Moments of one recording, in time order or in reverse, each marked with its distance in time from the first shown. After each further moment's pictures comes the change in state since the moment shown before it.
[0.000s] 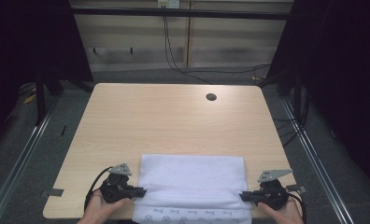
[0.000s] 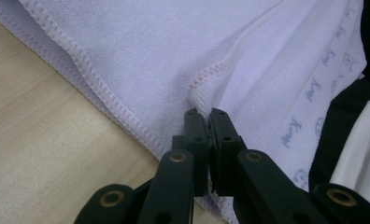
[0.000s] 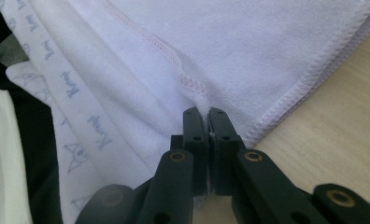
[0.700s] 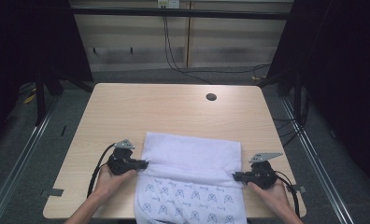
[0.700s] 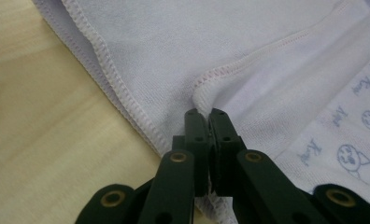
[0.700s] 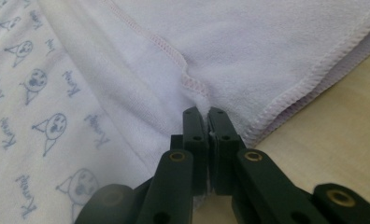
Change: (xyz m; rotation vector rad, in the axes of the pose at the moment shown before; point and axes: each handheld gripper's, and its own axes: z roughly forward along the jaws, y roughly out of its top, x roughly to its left) left arm 0.059 0.050 0.016 -0.082 0.118 0.024; right arm -0.029 0.039 0.025 -0.061 -0.066 0.012
